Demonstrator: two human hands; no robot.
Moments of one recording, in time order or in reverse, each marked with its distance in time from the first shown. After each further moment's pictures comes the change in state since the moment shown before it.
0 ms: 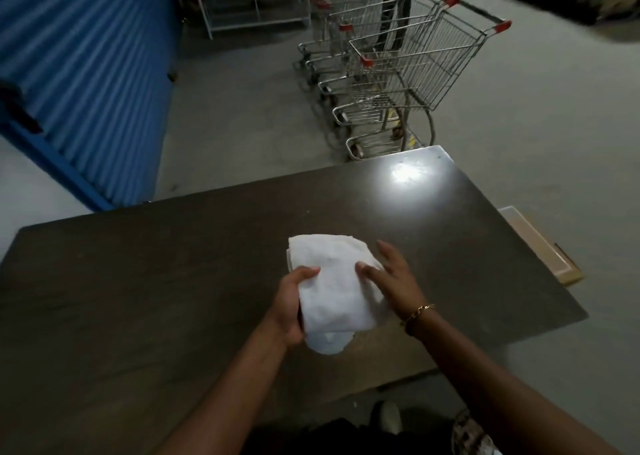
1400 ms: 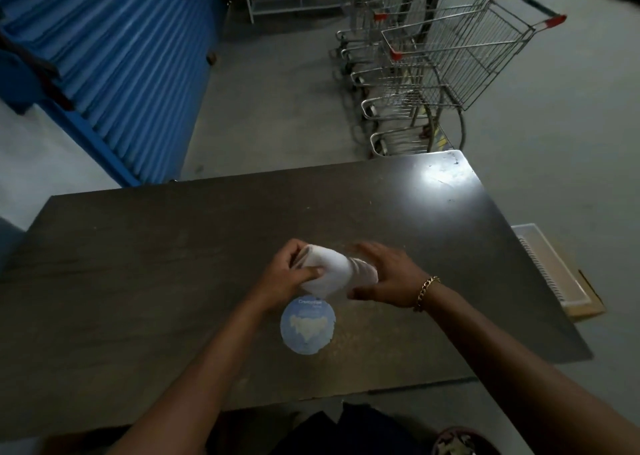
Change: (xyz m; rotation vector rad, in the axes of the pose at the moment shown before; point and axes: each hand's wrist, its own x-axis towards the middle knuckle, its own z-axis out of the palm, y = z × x) left_hand 0.040 0.015 0.031 0.766 0.192 0.531; right_hand 0.044 -0.060 -0.076 -1.009 -0.428 -0.393
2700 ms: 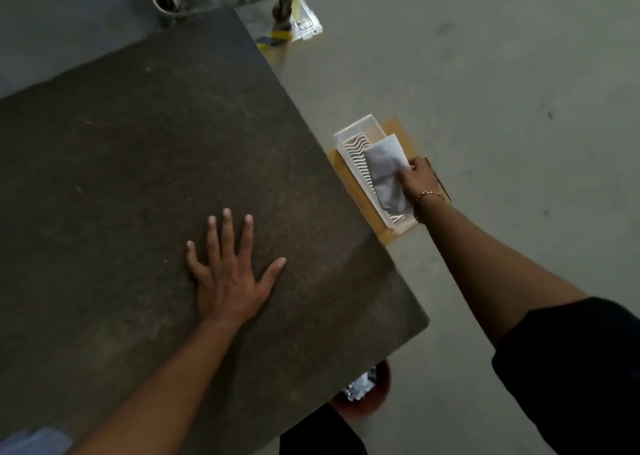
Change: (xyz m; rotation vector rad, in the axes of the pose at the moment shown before) left_hand 0.249 -0.068 0.410 1.153 -0.222 0.137; right_hand -0.042 0.586 -0.096 0.640 0.672 1.156
